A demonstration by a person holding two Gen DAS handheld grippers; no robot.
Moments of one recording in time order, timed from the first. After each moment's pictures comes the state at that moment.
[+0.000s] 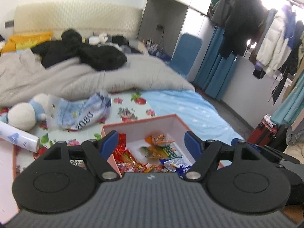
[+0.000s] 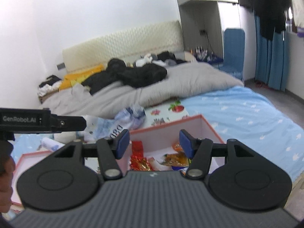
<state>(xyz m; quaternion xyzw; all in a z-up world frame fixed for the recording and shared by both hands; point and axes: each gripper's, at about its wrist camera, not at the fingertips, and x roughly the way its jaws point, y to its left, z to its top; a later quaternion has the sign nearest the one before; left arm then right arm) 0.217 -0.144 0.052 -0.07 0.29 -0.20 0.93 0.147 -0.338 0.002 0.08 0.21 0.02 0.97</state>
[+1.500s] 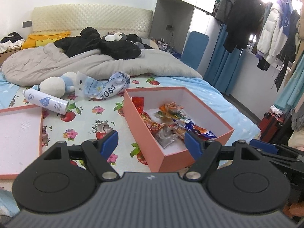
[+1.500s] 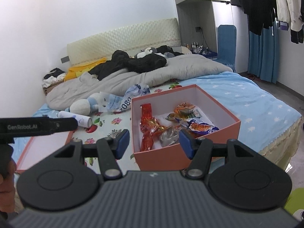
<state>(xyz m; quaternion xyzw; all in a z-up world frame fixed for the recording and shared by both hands) 0.031 -0.086 -0.008 -0.06 0.29 -0.16 0.94 -0.013 -0.295 -0.044 0.08 0.24 0.00 0.97</state>
